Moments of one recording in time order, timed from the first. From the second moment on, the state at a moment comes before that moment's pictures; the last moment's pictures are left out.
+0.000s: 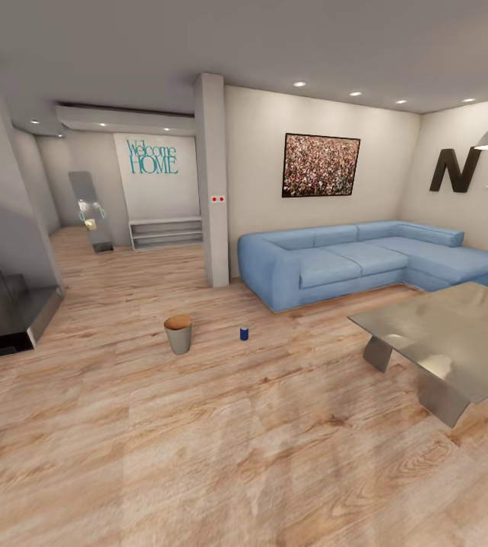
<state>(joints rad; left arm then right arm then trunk) 0.00 0.04 0.00 0.00 0.00 0.00 0.00 0.00 -0.03 -0.01 0.00 0.00 0.00 0.00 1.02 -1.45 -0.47</state>
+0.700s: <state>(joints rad) 0.00 0.04 0.00 0.00 0.00 0.00 0.00 0.00 -0.03 -0.01 0.00 0.00 0.00 0.00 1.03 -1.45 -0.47</state>
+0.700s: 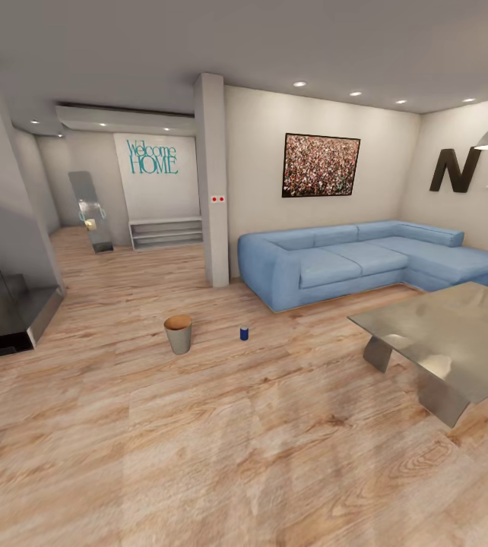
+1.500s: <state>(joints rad) 0.00 0.04 0.00 0.00 0.00 0.00 0.00 0.00 -0.03 -0.01 0.00 0.00 0.00 0.00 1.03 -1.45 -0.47</state>
